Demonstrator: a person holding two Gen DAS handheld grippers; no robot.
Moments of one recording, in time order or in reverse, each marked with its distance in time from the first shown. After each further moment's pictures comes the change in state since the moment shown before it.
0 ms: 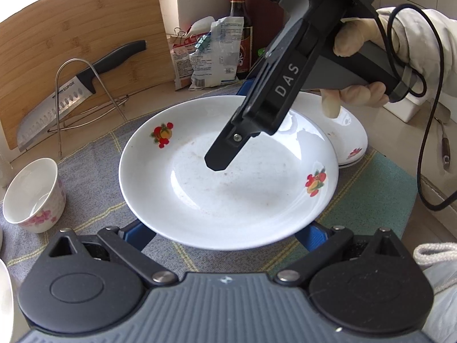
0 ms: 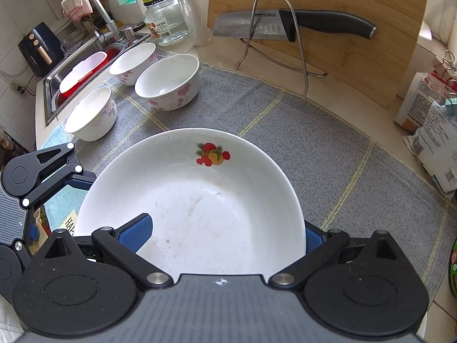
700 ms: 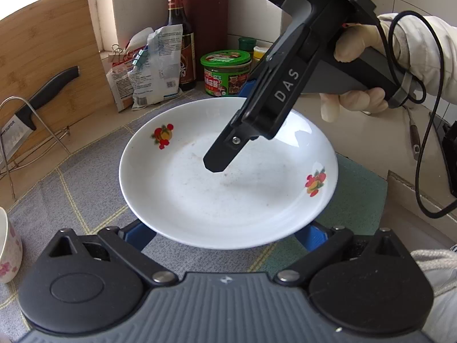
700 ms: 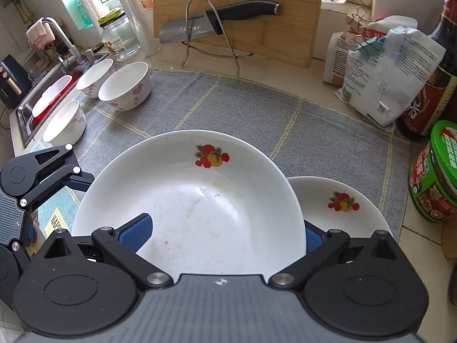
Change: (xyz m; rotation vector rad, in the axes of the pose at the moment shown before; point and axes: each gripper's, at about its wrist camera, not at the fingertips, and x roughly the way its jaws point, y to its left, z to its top) left arm 0.021 -0.029 0.023 0.127 -0.009 -0.148; right arm -0.045 -0.029 -0.057 0.166 -0.050 -0.108
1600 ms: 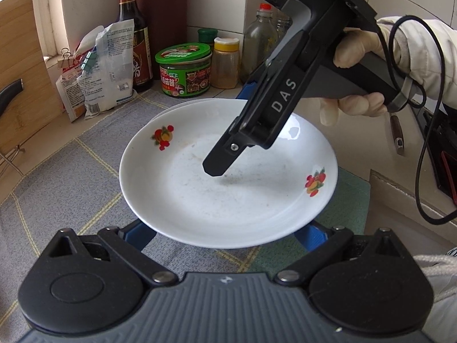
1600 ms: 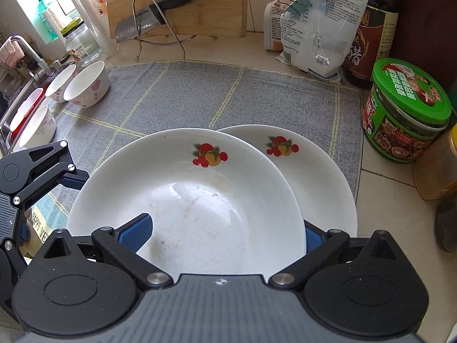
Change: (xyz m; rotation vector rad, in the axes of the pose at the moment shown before) left arm 0.034 -0.014 0.028 0.065 0.039 -0.115; right arm -0.009 -0.044 -0.040 0.125 0.012 -0.061
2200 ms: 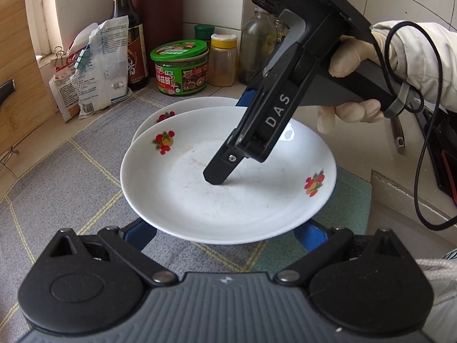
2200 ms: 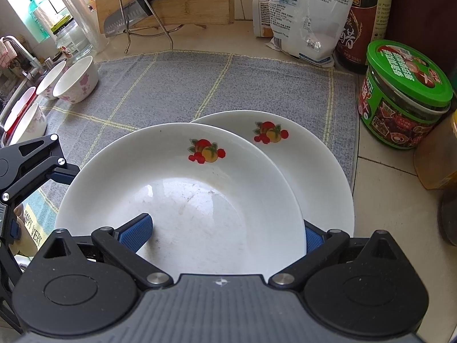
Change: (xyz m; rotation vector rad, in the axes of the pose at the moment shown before) left arm 0.008 0.001 0.005 0.008 0.014 -0.011; right arm 0.013 -0.011 -0.004 0.024 0.027 -0.005
